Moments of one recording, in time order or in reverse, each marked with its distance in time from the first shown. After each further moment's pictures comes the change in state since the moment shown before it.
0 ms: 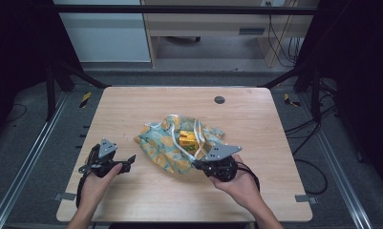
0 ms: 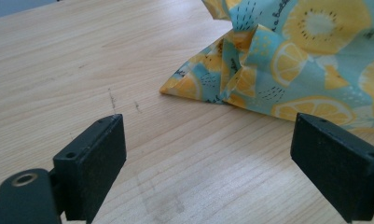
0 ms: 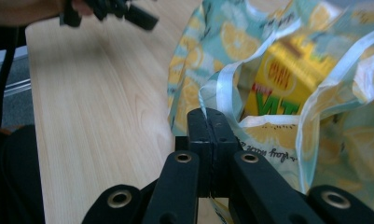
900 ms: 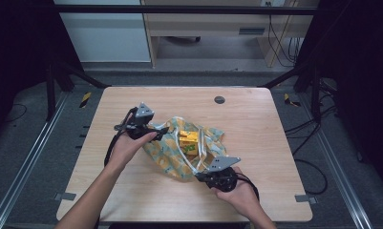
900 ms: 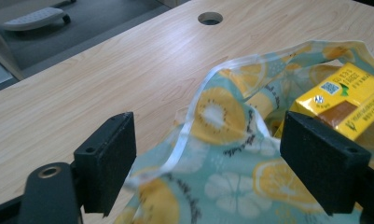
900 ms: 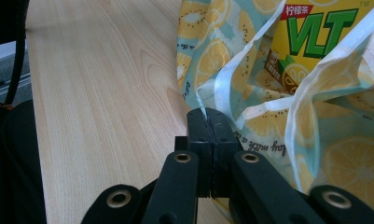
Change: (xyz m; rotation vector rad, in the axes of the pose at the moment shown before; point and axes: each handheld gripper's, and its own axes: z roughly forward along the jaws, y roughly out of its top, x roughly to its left) left arm -0.040 0.131 0.071 0.030 -0.205 0.133; right arm 0.002 -0.044 0.018 0.050 0.047 0.061
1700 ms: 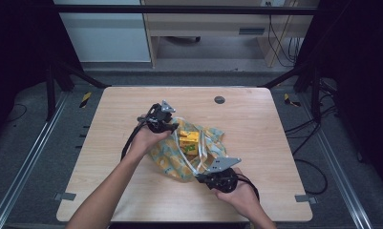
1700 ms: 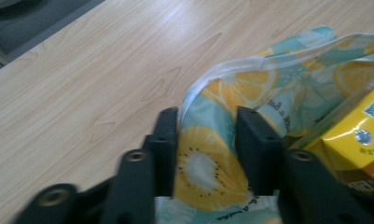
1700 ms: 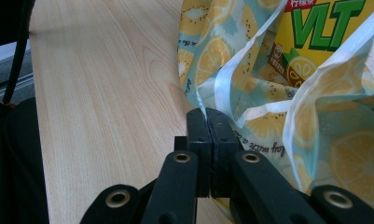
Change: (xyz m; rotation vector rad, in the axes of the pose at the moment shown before) left arm -0.015 0.020 0.050 0.159 -0.002 0.080; right arm -0.001 -0.004 0.001 0.004 0.010 0.005
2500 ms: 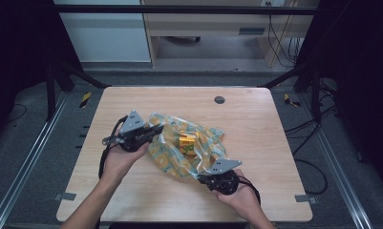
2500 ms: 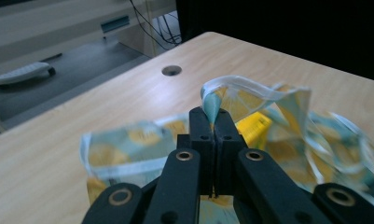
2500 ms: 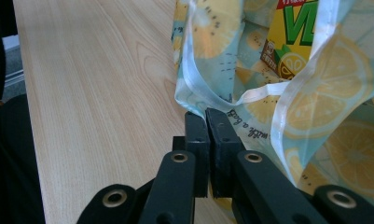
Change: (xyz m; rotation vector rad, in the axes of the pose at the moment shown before) left arm -0.030 -0.057 -0.120 -0.375 -0.077 -0.040; right arm 0.005 -0.002 -0.004 0.008 -0.043 -0.008
